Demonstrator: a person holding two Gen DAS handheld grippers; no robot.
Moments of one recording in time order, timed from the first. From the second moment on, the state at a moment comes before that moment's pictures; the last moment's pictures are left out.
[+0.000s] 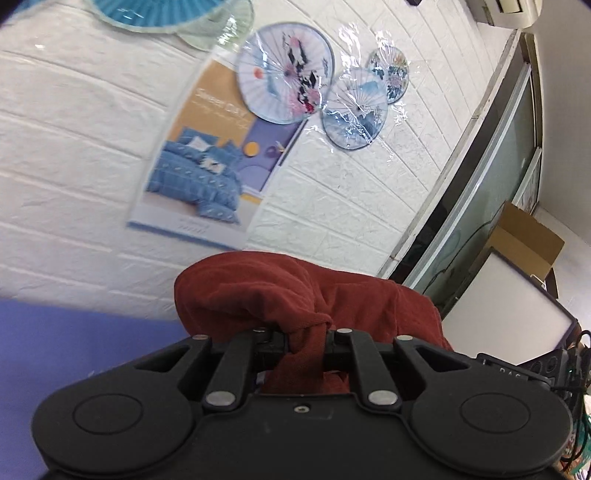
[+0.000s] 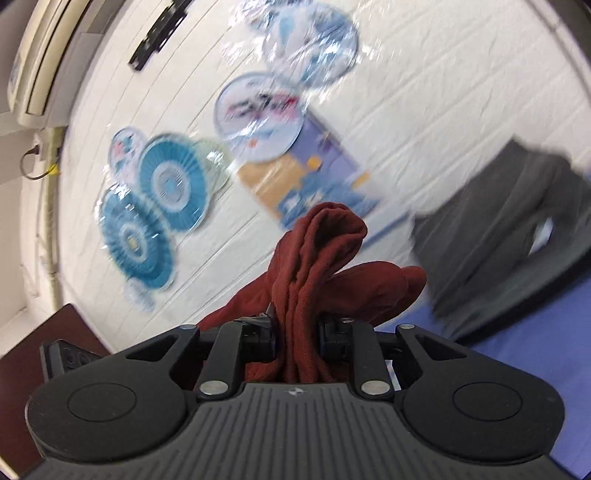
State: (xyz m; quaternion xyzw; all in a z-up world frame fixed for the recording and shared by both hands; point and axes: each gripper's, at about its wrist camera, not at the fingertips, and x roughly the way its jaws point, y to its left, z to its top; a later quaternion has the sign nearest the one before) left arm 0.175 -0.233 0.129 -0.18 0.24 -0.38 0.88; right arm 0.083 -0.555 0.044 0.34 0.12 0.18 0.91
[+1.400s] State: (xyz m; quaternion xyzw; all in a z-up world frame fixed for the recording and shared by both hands) left arm 0.364 -0.440 0.047 -0.05 0.22 -0.31 0.92; right arm 0.321 -0.696 -0.042 0.23 0.15 -0.02 0.96
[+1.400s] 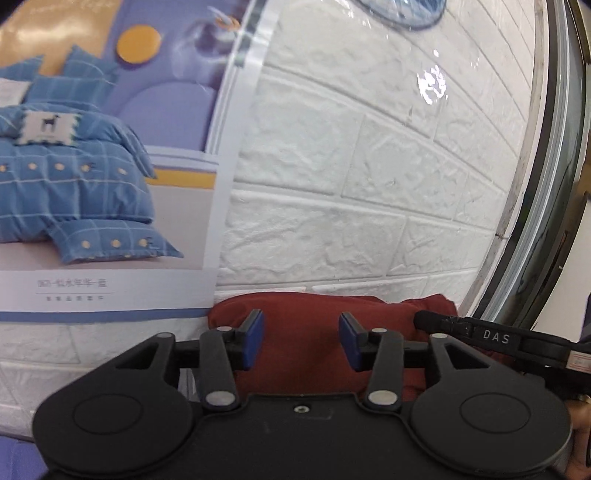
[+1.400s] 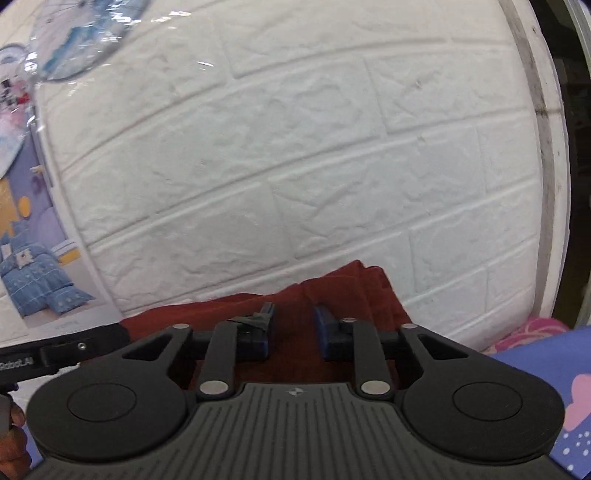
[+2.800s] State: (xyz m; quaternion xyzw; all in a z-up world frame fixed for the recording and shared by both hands) left arm 0.129 -0.372 0.028 0.02 0.33 -0.24 0.92; right arm 0.063 -0.607 -0.023 0.03 0.26 -0.09 0.96
